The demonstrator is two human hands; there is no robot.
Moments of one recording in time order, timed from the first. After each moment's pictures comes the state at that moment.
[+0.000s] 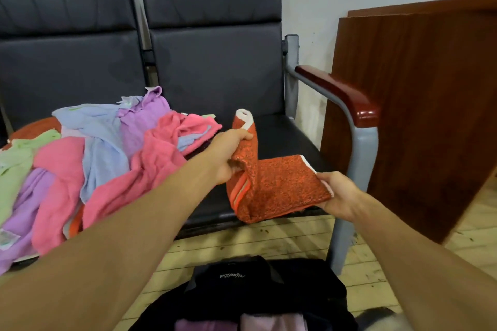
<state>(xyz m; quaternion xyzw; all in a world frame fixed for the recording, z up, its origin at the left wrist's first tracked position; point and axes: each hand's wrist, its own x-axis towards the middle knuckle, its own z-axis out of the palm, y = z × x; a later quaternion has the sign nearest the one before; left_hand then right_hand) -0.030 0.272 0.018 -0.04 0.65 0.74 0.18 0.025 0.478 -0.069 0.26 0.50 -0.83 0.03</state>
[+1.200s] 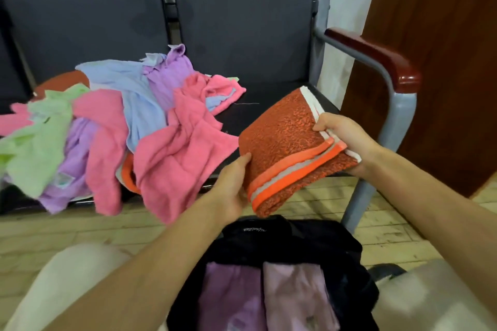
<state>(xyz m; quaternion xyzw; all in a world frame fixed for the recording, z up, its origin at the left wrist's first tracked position) 0.044 0.193 -0.069 -0.13 0.55 0.78 0.26 0.058 0.382 -0.009 0.11 0.64 -0.76 0.03</state>
